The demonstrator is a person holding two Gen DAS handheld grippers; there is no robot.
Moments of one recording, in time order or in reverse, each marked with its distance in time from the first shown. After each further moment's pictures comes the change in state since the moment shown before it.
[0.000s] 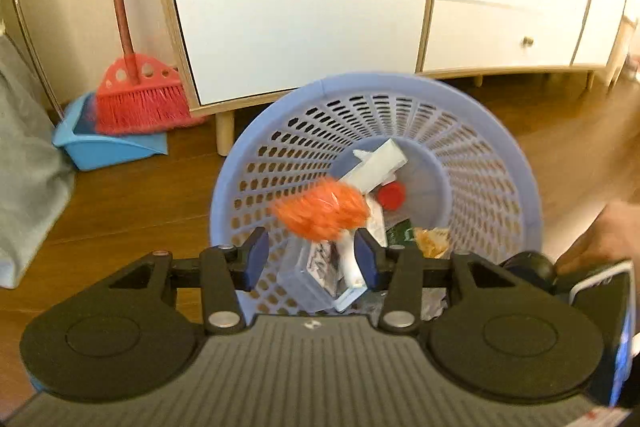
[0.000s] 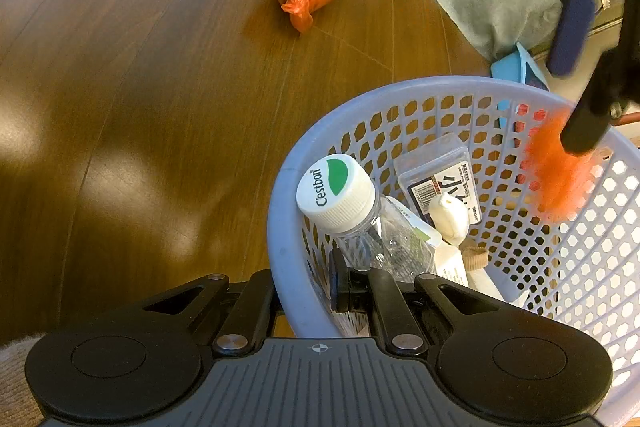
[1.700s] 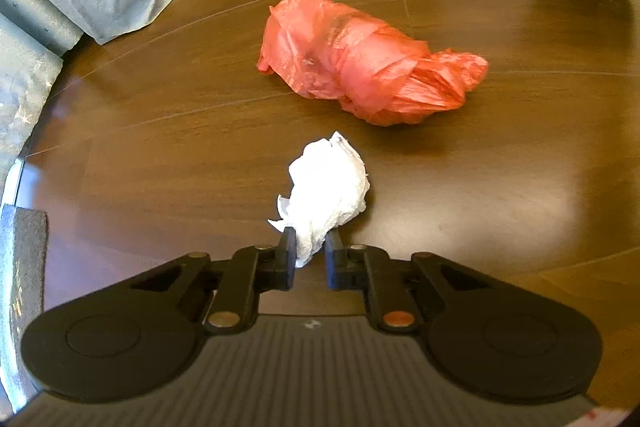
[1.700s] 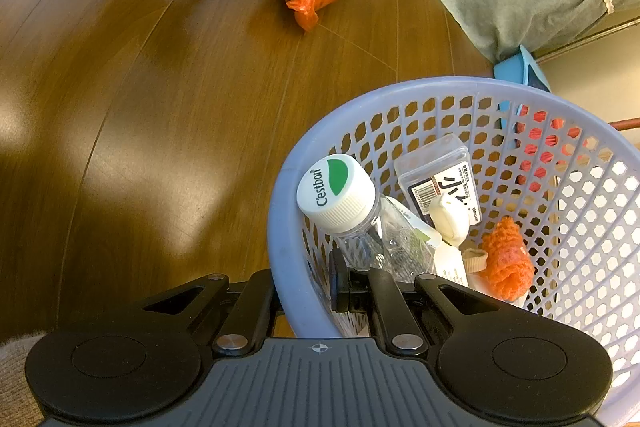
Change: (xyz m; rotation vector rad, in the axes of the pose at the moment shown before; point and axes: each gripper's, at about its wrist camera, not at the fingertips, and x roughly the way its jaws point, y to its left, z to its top) left arm 0.006 0.131 -0.245 -0.140 0.482 0.422; right arm -0.002 0.004 -0.001 -0.021 0.018 -0.006
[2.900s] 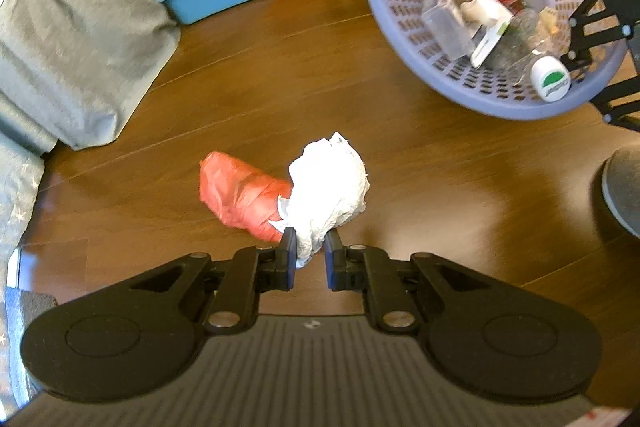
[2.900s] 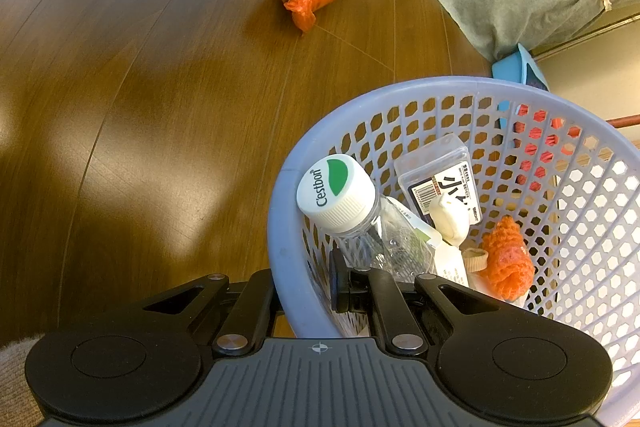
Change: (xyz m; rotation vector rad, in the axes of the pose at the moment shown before) left arm -0.117 -0.064 0.063 0.123 -0.158 -0.106; right arm 0.001 0.000 0.001 0.010 0.001 -0.002
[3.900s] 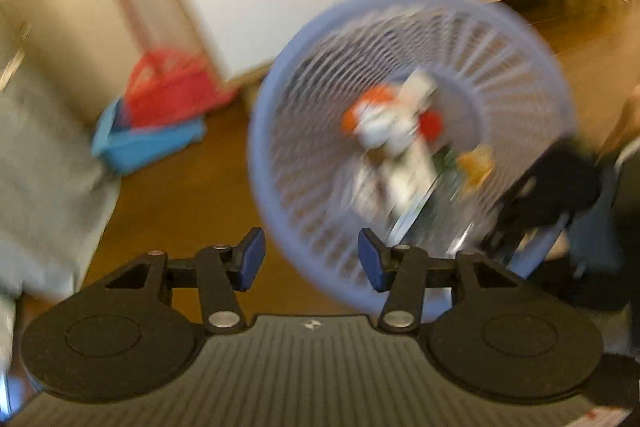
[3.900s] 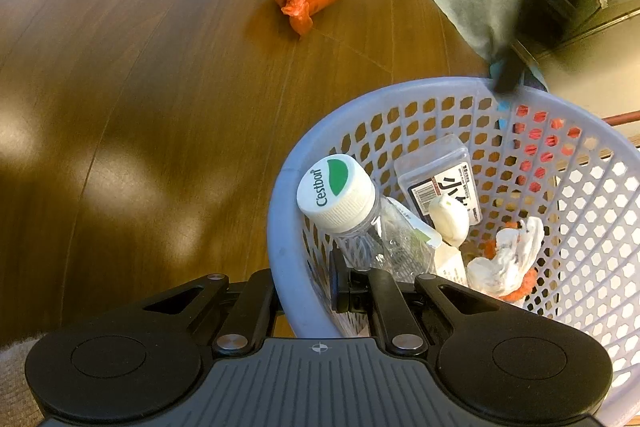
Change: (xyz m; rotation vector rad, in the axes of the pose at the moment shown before) left arm -0.012 -0.068 0.108 0.105 -0.240 -0.088; right arm 0.008 -0.003 0.004 0.019 -0.017 0.004
